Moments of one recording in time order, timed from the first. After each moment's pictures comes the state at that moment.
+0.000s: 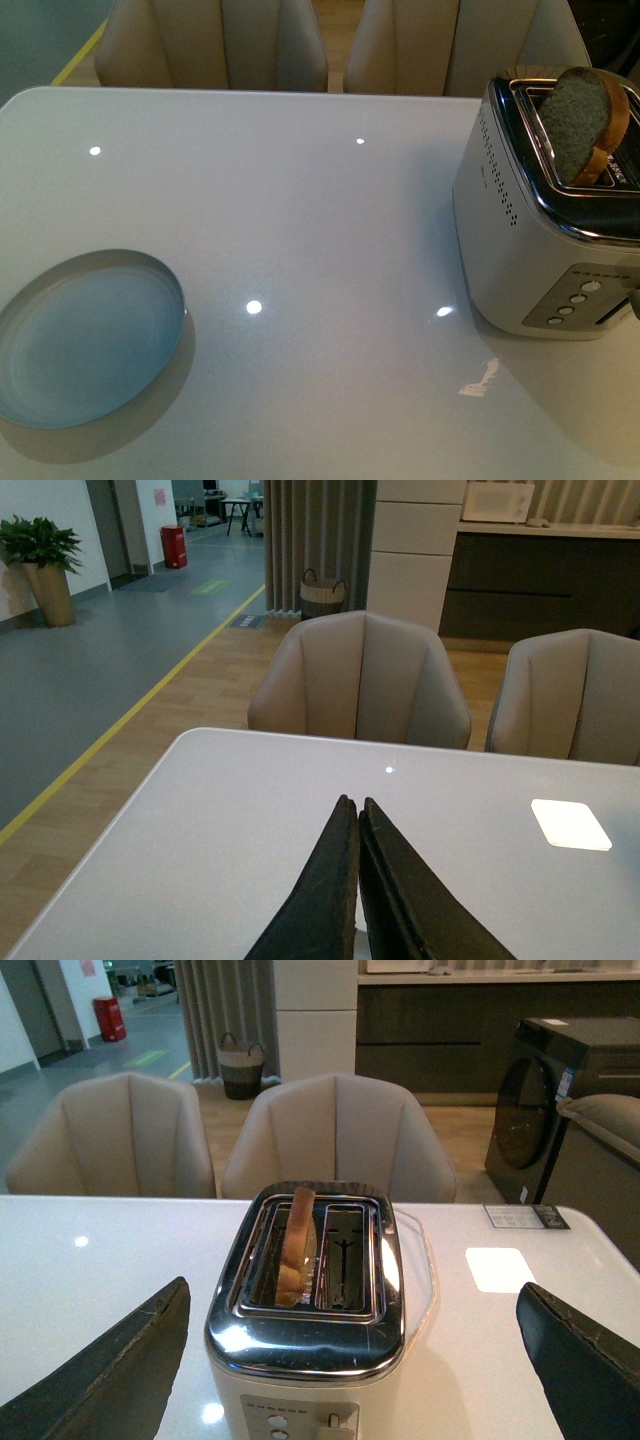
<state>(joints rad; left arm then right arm) 0.00 0.49 0.01 0.48 0.00 -0.01 0.00 0.01 0.02 0.00 0.00 -0.01</state>
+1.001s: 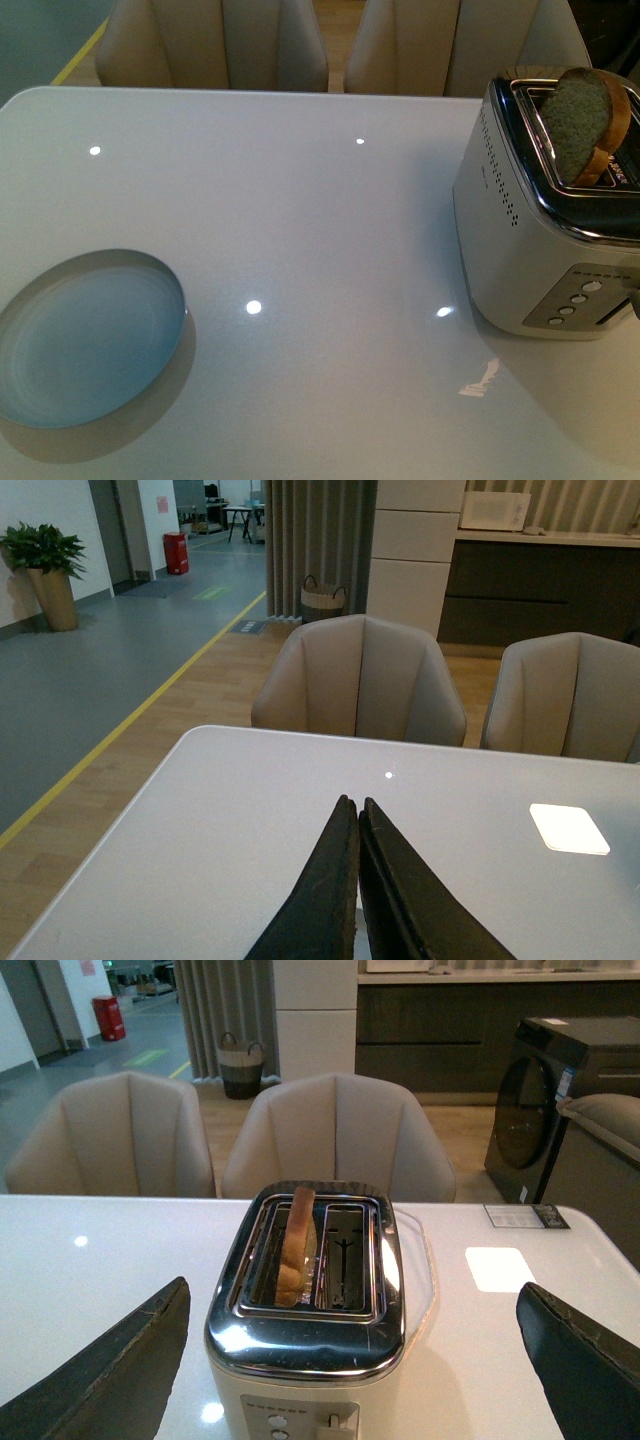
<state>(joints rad) 0.00 0.01 0.01 0.00 0.00 -0.01 0.00 0.01 0.02 0.00 0.00 -0.01</state>
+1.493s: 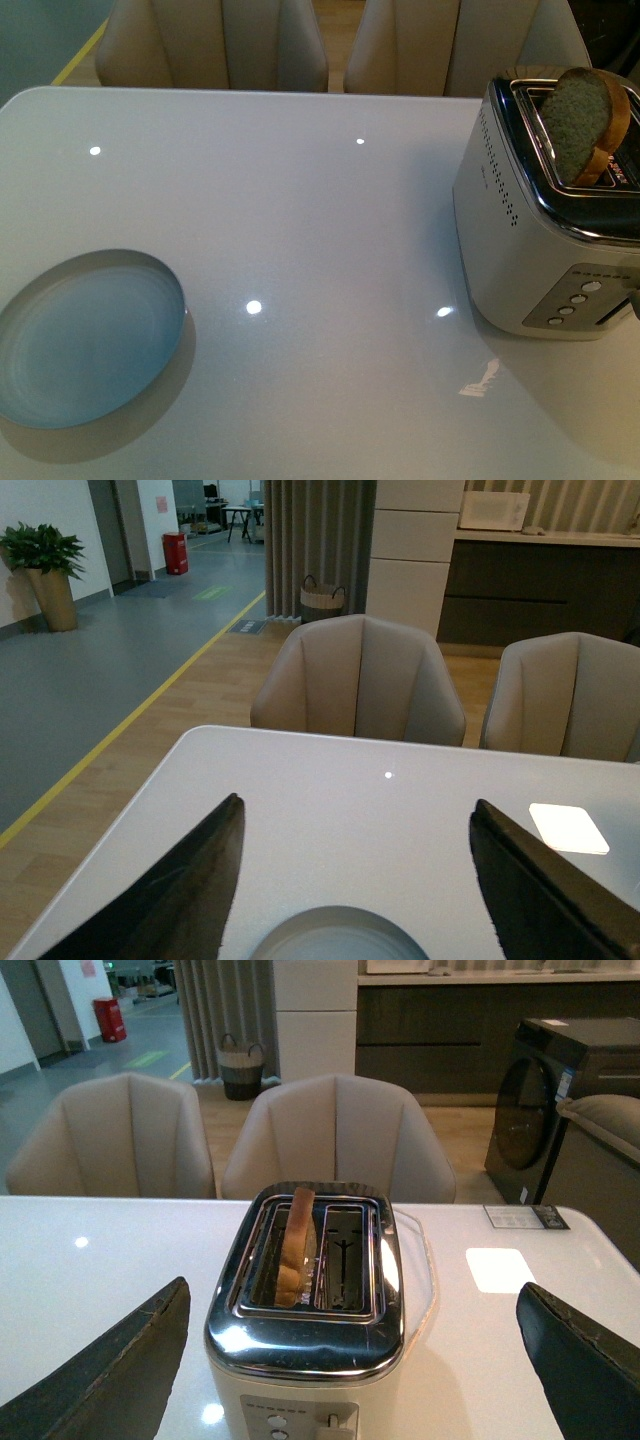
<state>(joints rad) 0.00 0.01 0.01 0.00 0.00 -0.01 0.00 0.01 0.02 0.00 0.00 -0.01</state>
